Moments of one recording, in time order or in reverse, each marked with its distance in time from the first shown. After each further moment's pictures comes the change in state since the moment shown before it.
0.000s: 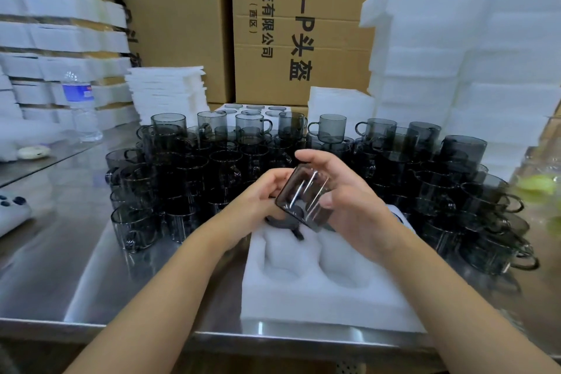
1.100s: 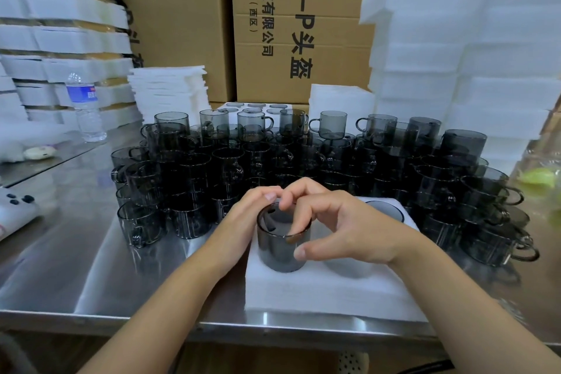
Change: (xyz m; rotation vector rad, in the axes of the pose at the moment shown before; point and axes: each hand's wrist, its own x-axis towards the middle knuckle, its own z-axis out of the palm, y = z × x) left_hand -0.046 0.007 0.011 0.019 0.211 -0.041; right_hand -0.014 -0.005 0.010 -0.435 -0.269 0.024
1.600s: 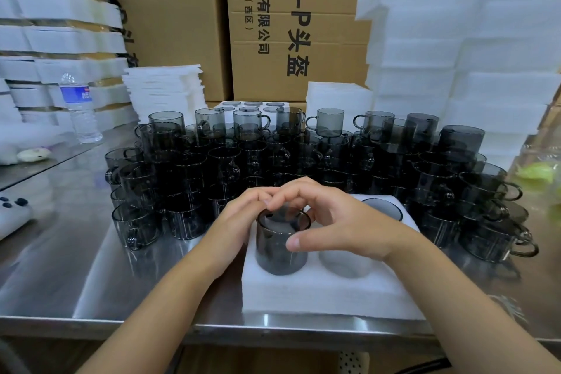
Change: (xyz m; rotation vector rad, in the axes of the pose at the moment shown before) left_hand 0.002 -0.001 -0.004 -0.021 -0.051 0.062; right_hand 0.003 0.001 -0.003 -0.024 0.036 0.087
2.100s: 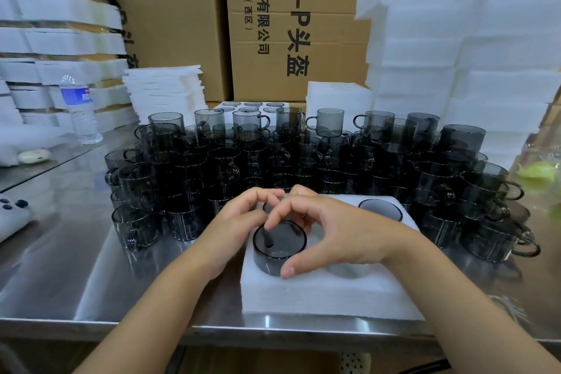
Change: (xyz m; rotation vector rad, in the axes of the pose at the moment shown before) left_hand 0.006 -0.013 -0.006 -0.072 -0.036 -0.055; right_hand -0.001 -0.003 0.000 -0.241 -0.123 0.100
